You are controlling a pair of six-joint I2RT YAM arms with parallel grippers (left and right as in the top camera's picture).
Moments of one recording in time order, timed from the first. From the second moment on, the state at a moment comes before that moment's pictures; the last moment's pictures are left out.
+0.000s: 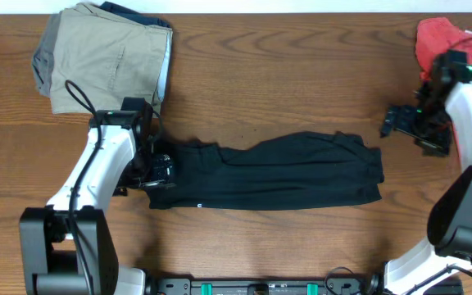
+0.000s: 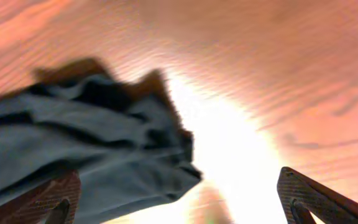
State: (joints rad) left arm -0.05 1.62 1.06 -1.18 -0.03 -0.23; right arm -0.27 1.84 1.48 -1.24 -0.03 0.22
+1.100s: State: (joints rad) left arm -0.05 1.62 1.06 -1.15 -0.03 -0.24; right arm -0.31 1.82 0.92 -0.79 -0.60 0.01
